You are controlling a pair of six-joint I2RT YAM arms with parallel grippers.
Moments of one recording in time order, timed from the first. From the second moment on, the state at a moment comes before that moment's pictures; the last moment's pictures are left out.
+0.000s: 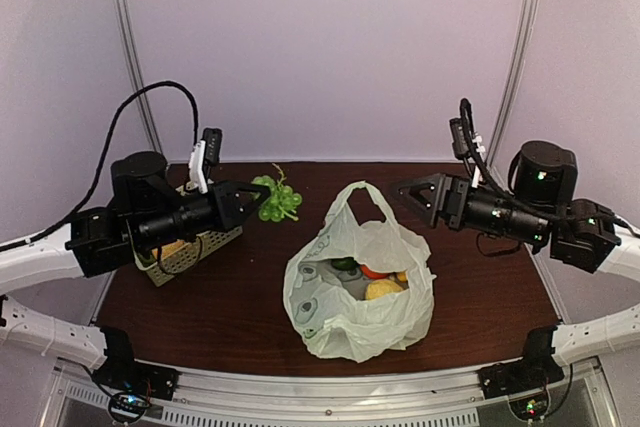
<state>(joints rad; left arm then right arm) -1.04 1.02 0.87 0.00 -0.11 -0.64 1.03 0.91 0.96 -0.18 0.05 0.63</state>
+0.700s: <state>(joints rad) -0.35 1.30 0.99 -0.26 0.12 -0.45 1.03 0.78 0.87 -0.25 0.13 0.67</state>
